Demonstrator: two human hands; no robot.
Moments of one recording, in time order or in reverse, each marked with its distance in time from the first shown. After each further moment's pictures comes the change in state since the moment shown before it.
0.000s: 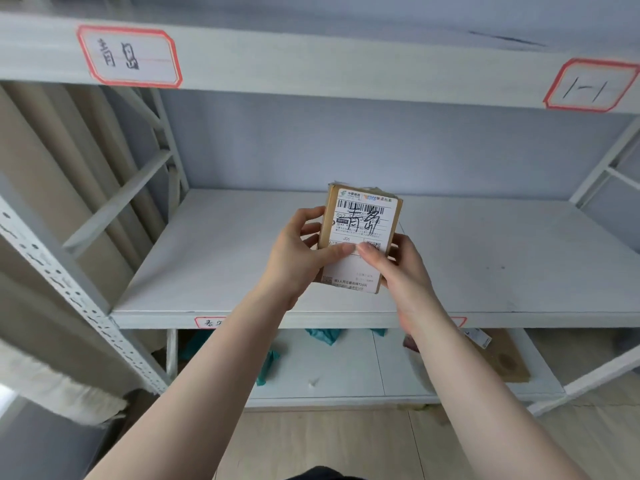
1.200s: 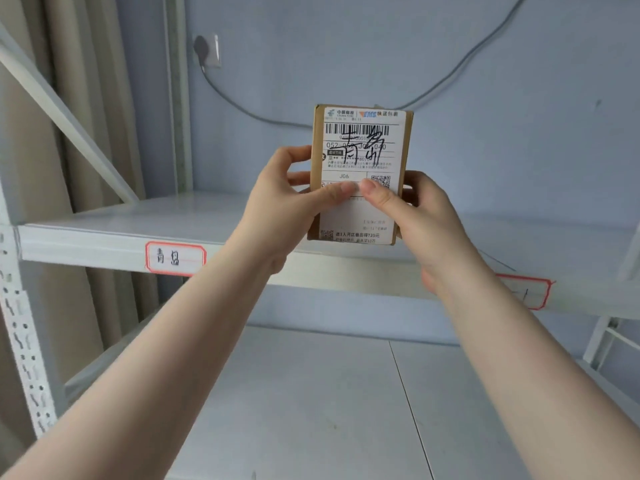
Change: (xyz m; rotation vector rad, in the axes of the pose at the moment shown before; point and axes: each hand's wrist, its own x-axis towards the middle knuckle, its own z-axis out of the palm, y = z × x) left_hand 0.013 0.260 0.012 -0.008 0.149 0.552; right_hand 0.036 -0.279 0.013 -0.113 -0.113 -0.622
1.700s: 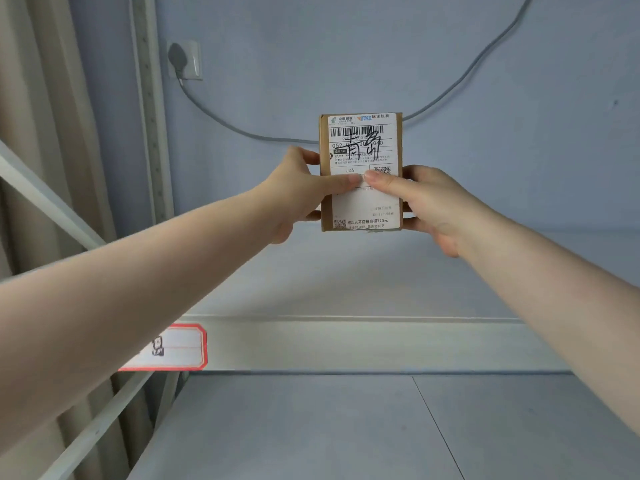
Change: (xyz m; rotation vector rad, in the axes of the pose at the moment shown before) left_hand 0.160 -0.039 -0.034 0.183 -0.206 -0.179; right_hand 0.138 0.042 0.043 -0.136 -0.085 0.171
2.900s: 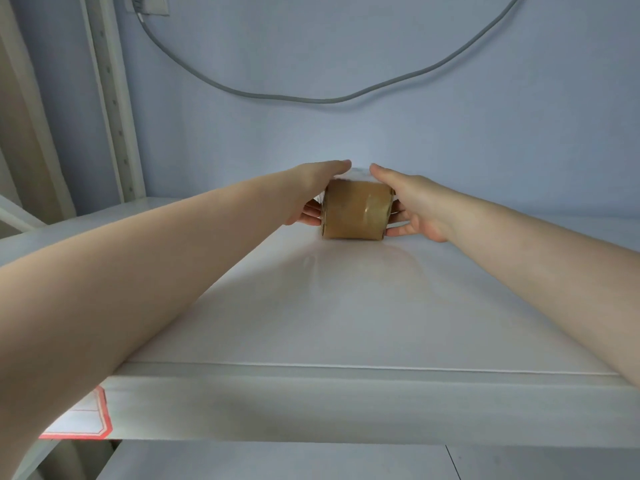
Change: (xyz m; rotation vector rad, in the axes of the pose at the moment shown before) left_hand 0.129 -0.068 0.033 0.132 -0.033 -0.345; right_hand 0.109 0.080 -0.005 -0.065 -0.100 0.380
